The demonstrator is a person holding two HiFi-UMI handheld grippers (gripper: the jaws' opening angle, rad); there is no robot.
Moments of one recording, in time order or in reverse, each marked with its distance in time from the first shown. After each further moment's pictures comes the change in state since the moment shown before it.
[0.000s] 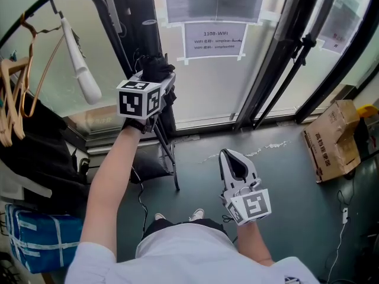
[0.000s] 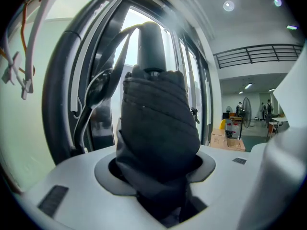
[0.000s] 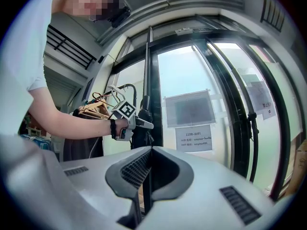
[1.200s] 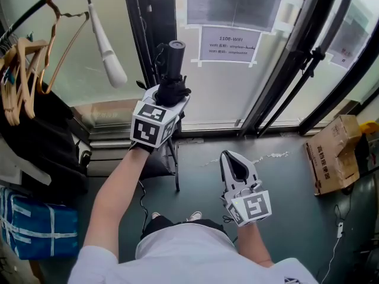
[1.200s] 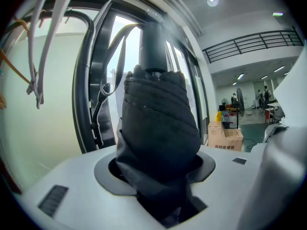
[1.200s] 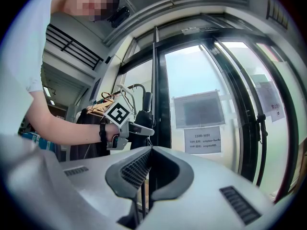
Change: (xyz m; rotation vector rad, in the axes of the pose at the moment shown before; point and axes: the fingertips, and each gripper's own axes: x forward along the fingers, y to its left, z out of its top) left arm -0.057 -0.037 -0.034 0.119 -0.023 -0.006; right arm 0.004 0.030 0.003 -0.032 -0.005 0.075
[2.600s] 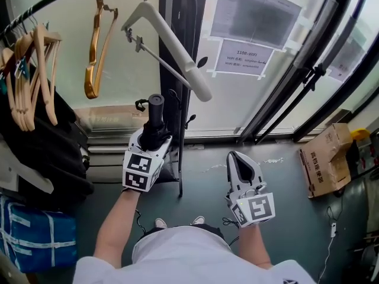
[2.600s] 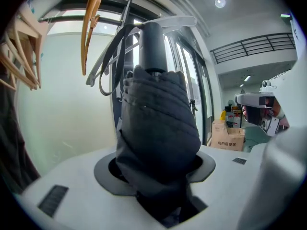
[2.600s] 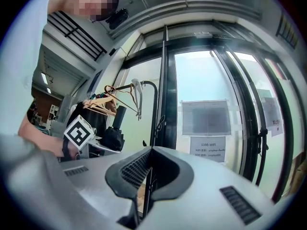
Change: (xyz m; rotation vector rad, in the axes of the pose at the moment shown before) left arm -0.126 0.083 -0.111 -0.061 0.023 0.065; right arm 0.061 0.074 0.036 -0.093 0.010 -0.076
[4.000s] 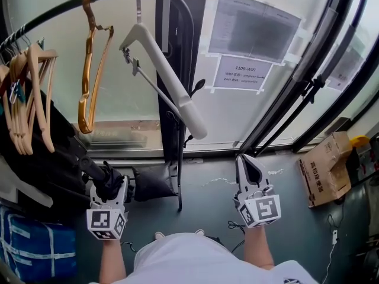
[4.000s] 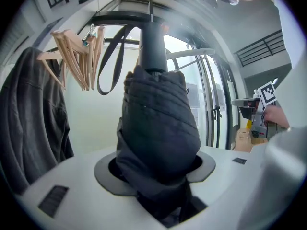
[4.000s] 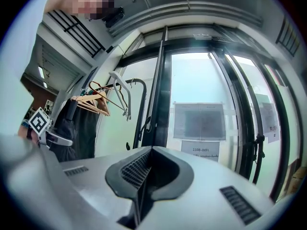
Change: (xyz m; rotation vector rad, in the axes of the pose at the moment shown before) left arm -0.127 0.078 -0.048 -0.141 -0.063 0.300; right arm 0.033 -0.057 0.008 -0.035 -0.009 -0.058
